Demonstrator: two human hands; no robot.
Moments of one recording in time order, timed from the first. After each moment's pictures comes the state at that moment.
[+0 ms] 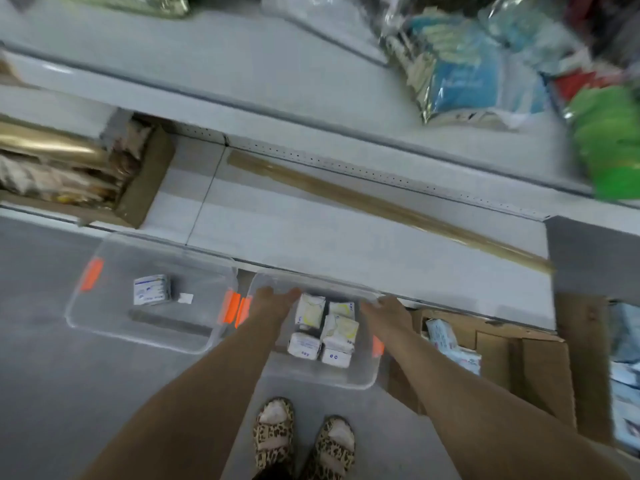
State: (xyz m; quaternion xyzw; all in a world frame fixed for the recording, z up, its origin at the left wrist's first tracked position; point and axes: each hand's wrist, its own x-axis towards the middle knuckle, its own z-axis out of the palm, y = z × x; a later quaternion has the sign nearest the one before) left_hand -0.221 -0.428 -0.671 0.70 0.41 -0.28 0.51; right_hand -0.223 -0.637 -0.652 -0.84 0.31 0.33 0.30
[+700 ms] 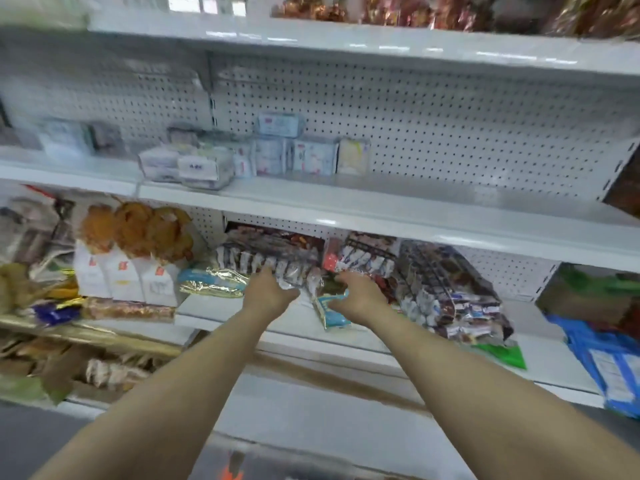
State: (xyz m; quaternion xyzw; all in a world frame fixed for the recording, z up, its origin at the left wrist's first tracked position) left_hand -0.241 -0.443 -0.161 0.91 0.11 0.03 0.40; right_hand -0.243 -0.635 -0.144 -0.97 -0.05 0.03 0.25
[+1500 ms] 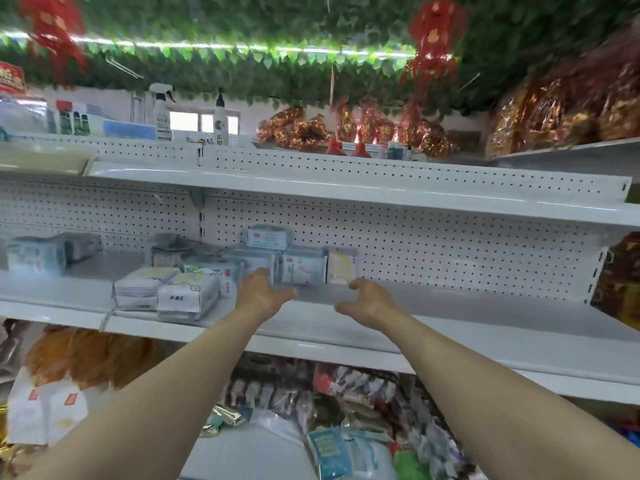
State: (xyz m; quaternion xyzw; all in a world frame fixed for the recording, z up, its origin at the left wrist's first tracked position) left_hand -0.091 -0.424 0.011 0.89 0.03 0.13 0.44; right_hand -0.113 -0.644 0.027 -0.96 -0.02 -0.07 0.28
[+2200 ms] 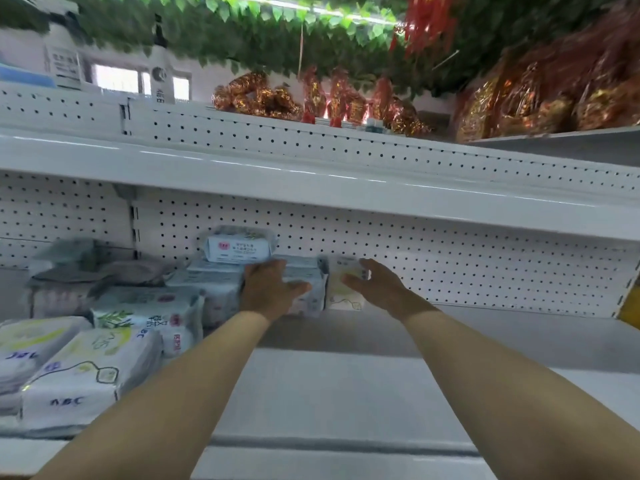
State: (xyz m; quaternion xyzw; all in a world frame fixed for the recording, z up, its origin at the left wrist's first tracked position) left_hand 0.124 -0.440 -0.002 0.92 -0.09 0.20 0.32; right_hand 0.088 -0.651 0.038 -0.92 0.05 -0.10 0.36
